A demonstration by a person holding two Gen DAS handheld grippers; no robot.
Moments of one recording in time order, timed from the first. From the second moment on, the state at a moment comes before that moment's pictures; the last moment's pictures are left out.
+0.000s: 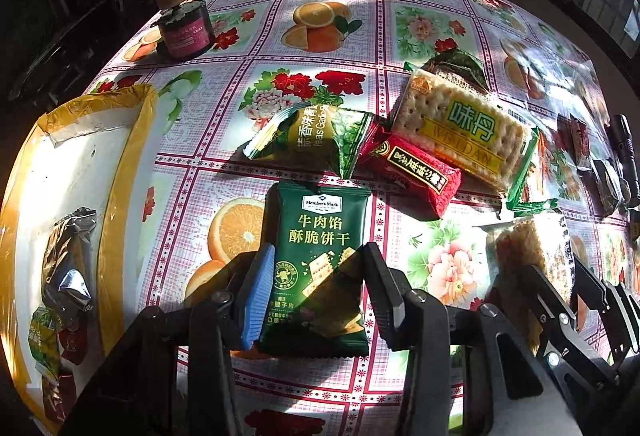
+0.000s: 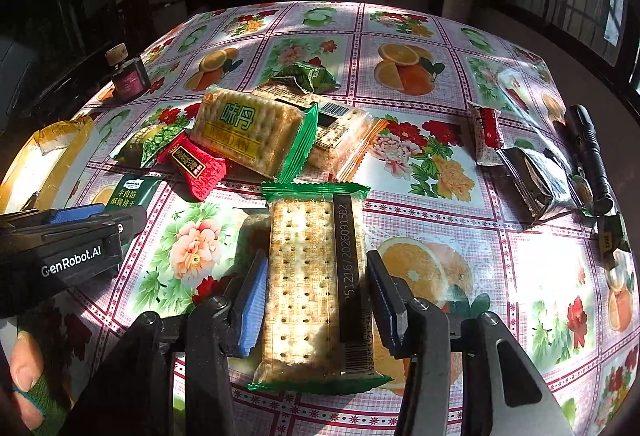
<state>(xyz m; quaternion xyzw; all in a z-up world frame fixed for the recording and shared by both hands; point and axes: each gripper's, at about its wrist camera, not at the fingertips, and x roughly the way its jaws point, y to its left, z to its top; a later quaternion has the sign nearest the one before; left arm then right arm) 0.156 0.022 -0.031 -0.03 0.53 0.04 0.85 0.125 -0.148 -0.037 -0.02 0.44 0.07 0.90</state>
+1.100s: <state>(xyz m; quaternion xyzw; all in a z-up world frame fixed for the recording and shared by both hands) 0.032 0.140 0.037 -0.09 0.46 0.10 0.88 0.049 -0.052 0.009 0.02 0.41 0.26 0.87</state>
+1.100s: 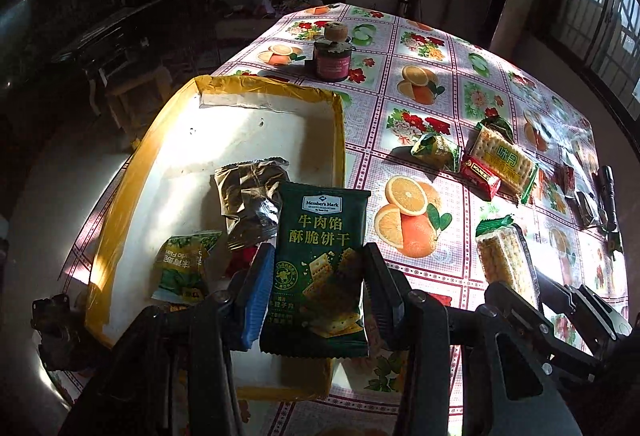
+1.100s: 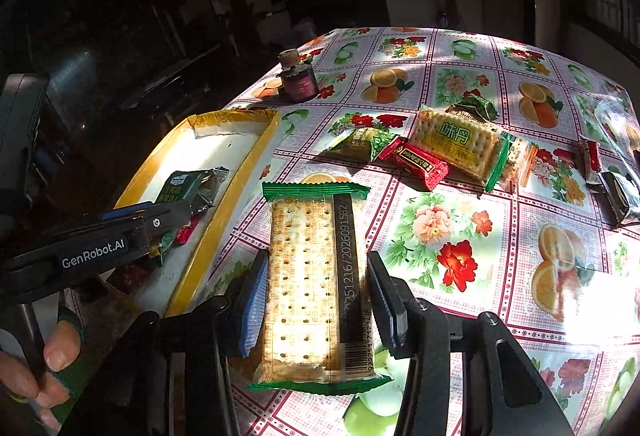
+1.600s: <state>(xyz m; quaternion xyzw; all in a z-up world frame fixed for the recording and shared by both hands) 0.021 0.222 0.027 -0.12 0.46 0.16 0.86 0.073 0.046 0.014 0.01 0.42 0.35 0.84</state>
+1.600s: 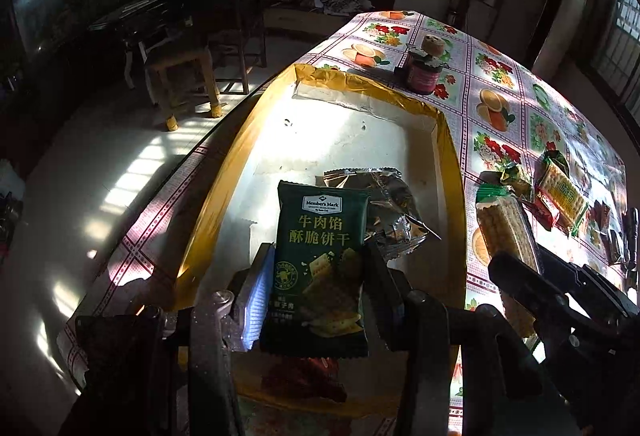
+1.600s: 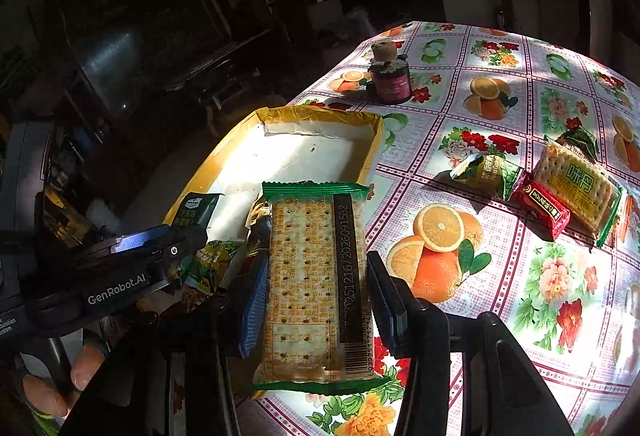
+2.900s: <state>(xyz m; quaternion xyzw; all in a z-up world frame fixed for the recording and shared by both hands) 0.069 0.254 -0.004 -0.16 0.50 0.16 0.84 0.173 0.145 -0.011 -0.01 0.46 0.36 0.81</state>
